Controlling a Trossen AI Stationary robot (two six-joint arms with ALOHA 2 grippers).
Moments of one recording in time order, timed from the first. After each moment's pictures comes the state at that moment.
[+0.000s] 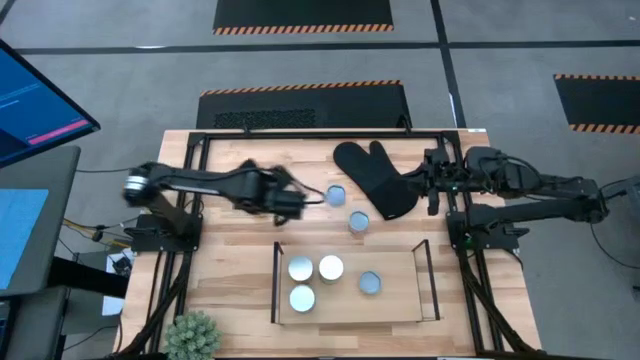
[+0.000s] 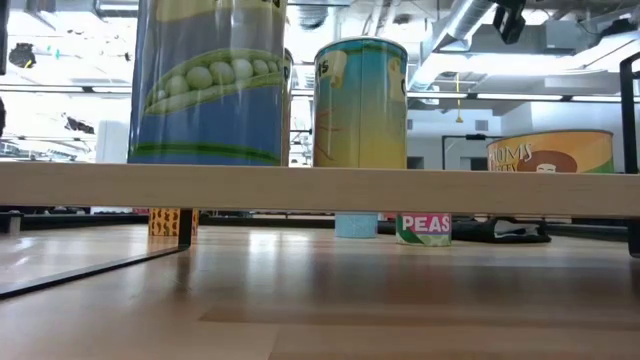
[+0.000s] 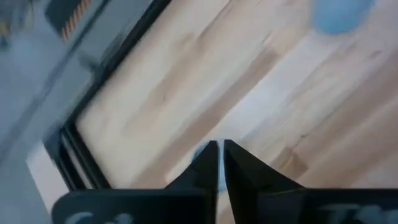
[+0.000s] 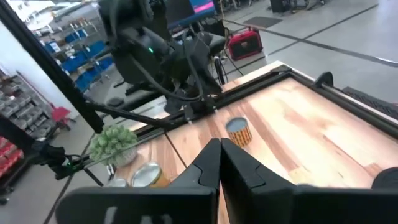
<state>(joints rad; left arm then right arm) -0.08 1.64 1.56 -1.45 -0.58 -0.83 -0.11 0.66 0.78 -0.26 -0.02 0.40</state>
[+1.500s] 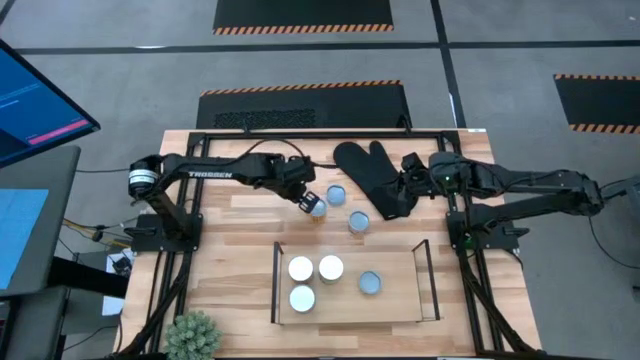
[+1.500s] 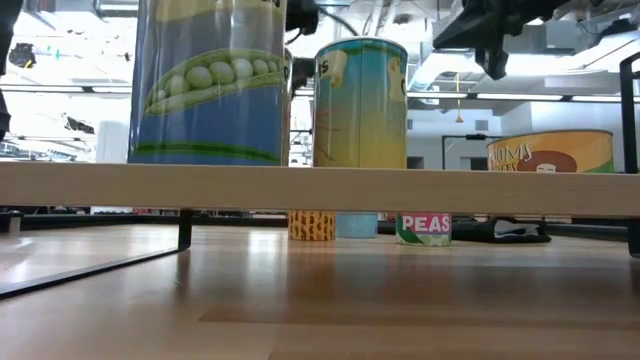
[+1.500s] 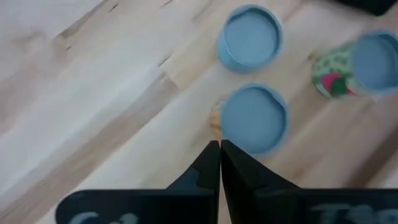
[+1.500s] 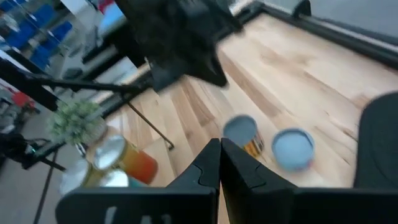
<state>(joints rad) 0.18 1.69 1.35 -0.81 -0.12 -0.66 -0.11 0.87 0.78 -0.30 0.02 0.52</state>
